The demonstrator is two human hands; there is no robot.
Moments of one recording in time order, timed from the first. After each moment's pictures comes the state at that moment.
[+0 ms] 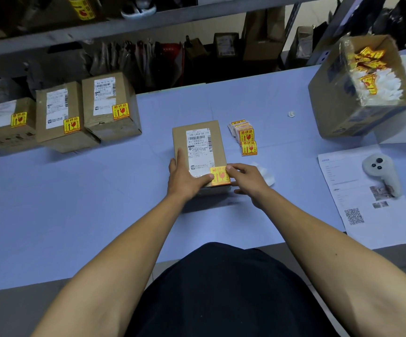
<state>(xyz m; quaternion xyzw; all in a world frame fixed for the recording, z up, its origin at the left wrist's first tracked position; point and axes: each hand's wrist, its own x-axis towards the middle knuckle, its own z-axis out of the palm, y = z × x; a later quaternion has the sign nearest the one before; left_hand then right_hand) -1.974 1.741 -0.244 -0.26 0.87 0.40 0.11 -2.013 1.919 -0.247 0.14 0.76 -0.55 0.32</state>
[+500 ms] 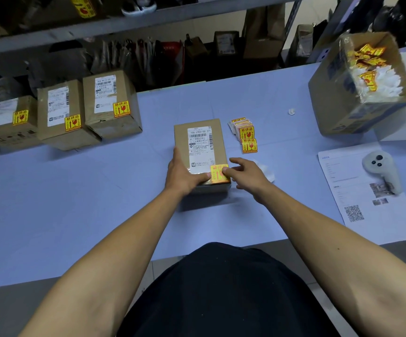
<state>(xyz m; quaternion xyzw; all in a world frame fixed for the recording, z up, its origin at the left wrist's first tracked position) -1.972 1.735 -0.231 -0.27 0.85 0.45 0.11 -2.016 1.920 -0.245 0.10 0.79 -0.49 0.34</state>
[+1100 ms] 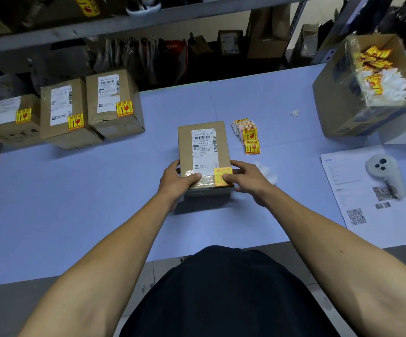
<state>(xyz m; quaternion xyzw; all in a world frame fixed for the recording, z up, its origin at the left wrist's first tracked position) -1.960 1.716 -0.242 -0.35 0.73 0.57 0.13 -2.013 1.917 -0.229 0.11 0.73 -0.54 0.39</state>
